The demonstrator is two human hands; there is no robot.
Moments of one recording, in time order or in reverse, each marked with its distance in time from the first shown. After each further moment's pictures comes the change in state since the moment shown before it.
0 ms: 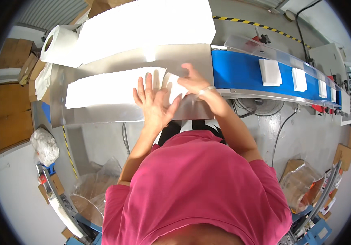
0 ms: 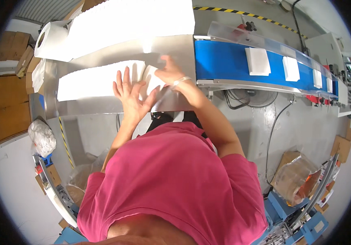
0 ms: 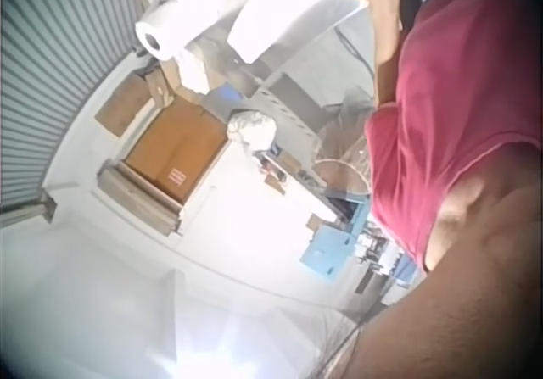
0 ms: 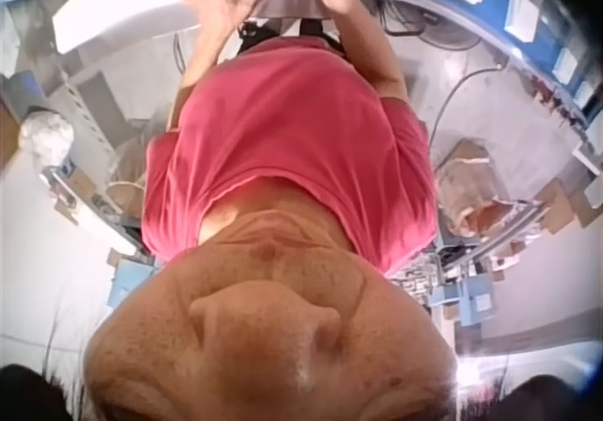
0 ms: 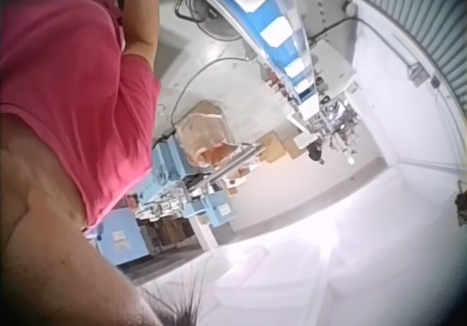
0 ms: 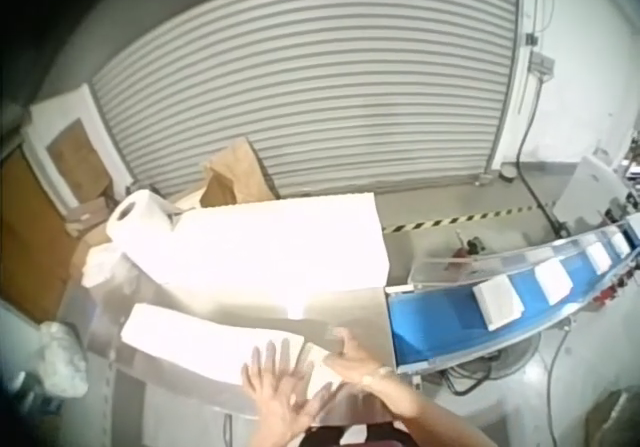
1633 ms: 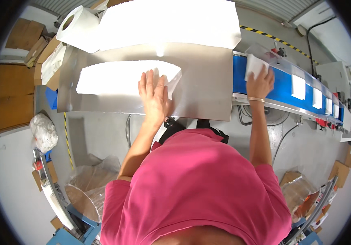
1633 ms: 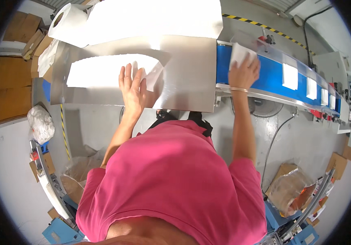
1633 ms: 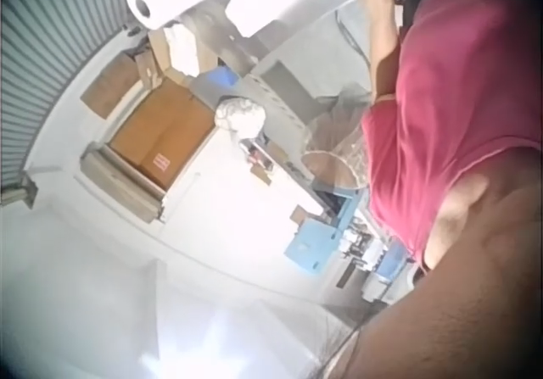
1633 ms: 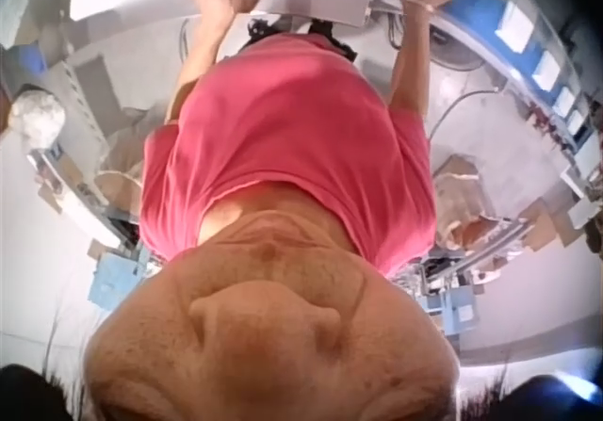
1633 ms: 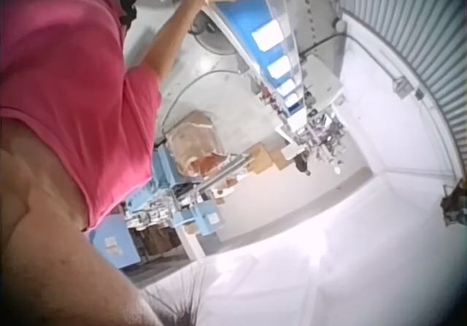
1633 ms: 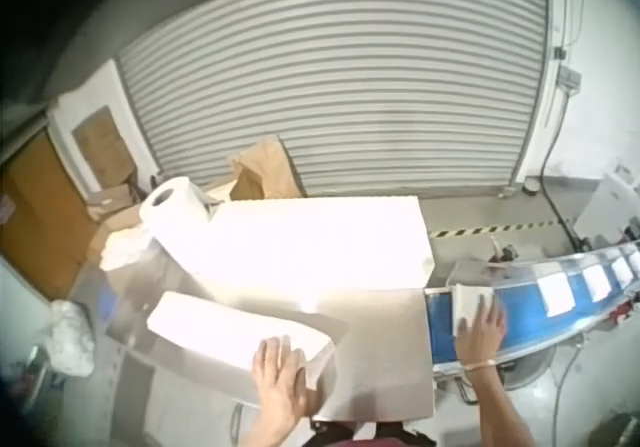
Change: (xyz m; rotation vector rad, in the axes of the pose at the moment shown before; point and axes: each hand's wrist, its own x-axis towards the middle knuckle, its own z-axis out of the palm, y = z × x) left_hand -0.016 -0.062 -0.011 -0.003 0.160 -0.108; right_hand -0.017 0.047 -0.099 -1.329 1.301 -0.383
